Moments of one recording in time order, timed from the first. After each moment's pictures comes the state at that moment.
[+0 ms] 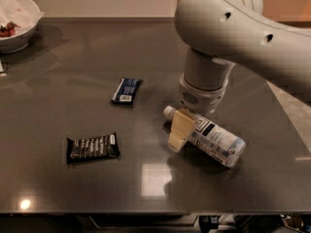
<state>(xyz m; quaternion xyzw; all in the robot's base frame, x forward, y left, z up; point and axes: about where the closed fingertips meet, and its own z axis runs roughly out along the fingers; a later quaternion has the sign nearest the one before) 0.455 -0.095 0.839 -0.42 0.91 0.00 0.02</state>
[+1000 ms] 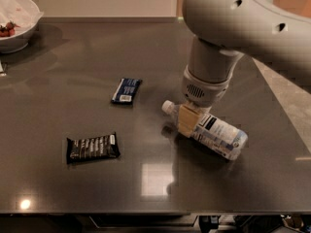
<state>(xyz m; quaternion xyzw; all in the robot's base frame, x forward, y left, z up) 0.462 -0.095 0.853 -0.45 0.89 0.01 0.03</state>
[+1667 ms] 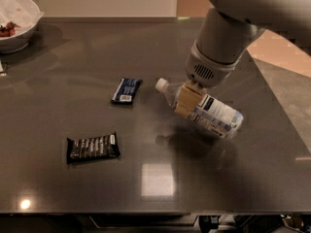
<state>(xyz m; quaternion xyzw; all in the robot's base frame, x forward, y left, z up) 0.484 -0.083 0.897 -0.50 0.86 0.04 0.12</state>
